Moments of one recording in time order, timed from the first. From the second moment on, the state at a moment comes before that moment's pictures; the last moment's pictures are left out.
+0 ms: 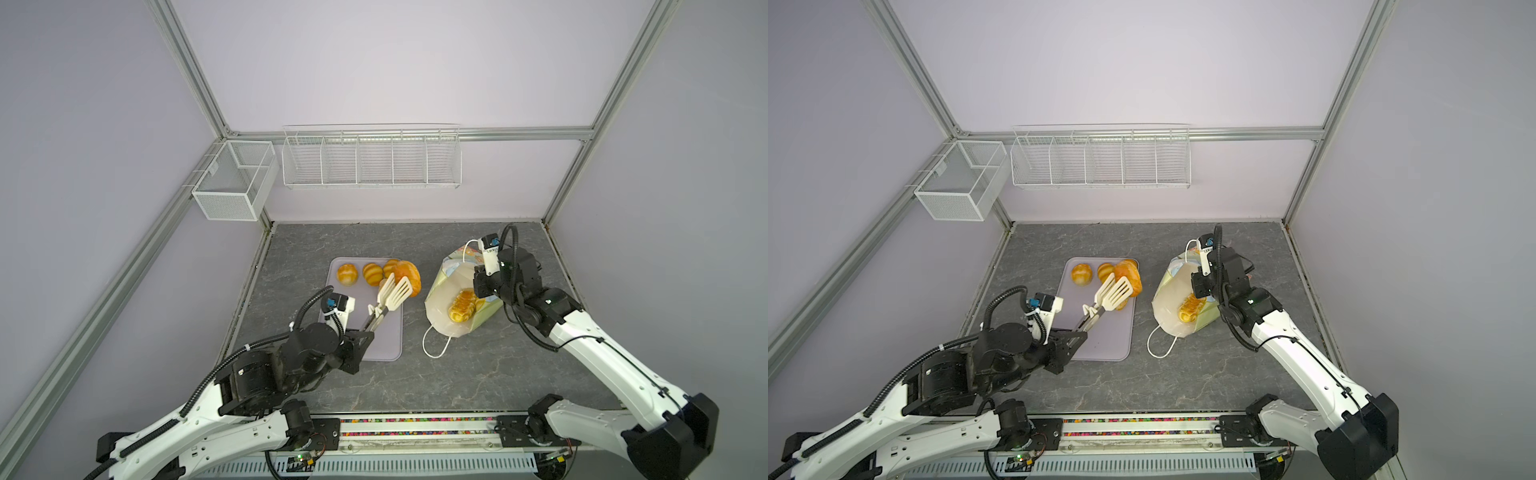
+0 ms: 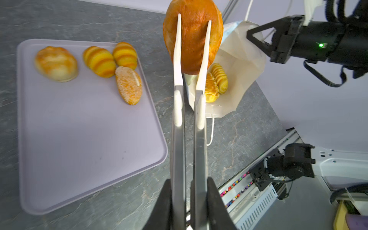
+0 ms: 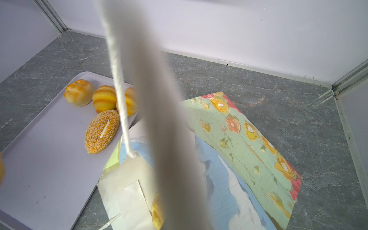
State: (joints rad) left arm -1.14 0.65 0.97 -0.93 -0.31 -0.73; right arm 0.51 1.15 1.03 -0.46 0.17 0.12
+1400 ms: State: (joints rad) left arm -0.44 1.11 1.06 -1.16 0.08 -0.59; right arm 0.51 1.14 1.07 -0.54 0.10 0.12
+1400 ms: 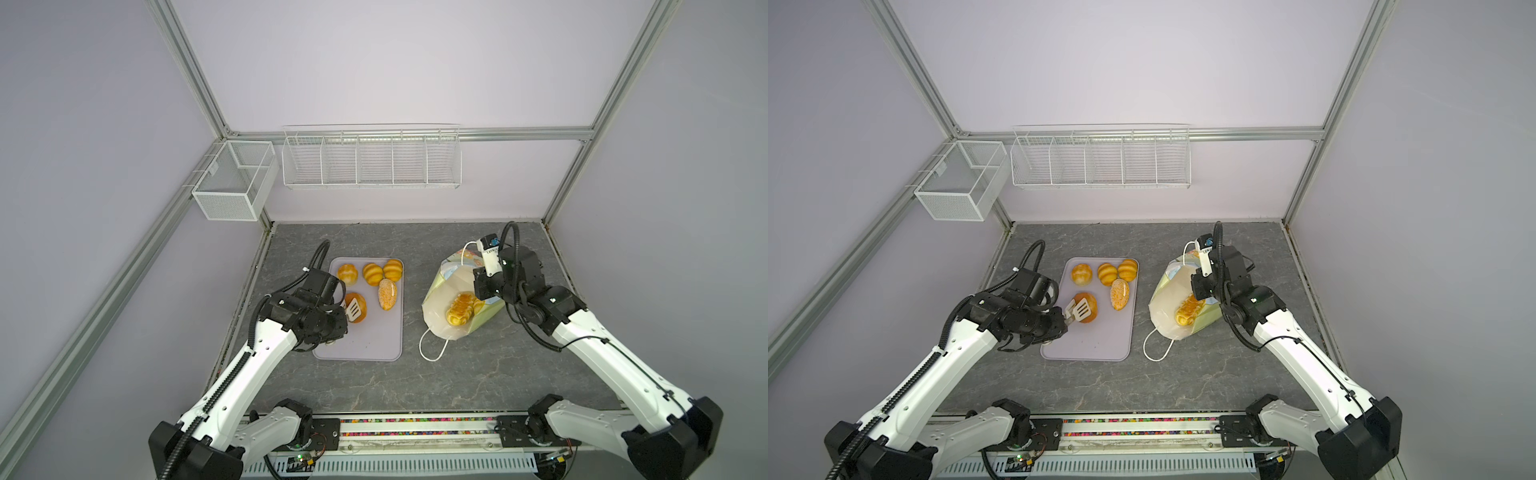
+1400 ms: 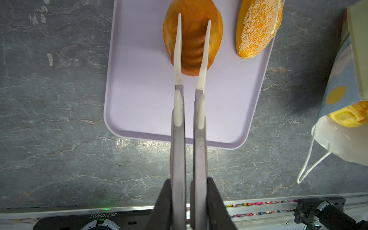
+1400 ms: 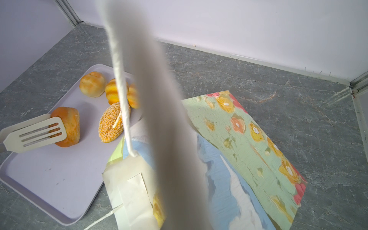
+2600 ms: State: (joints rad) left arm -0.43 1.15 1.19 -1.18 0.08 -0.52; right arm 0.51 1.14 1.07 -0.54 0.10 0.12
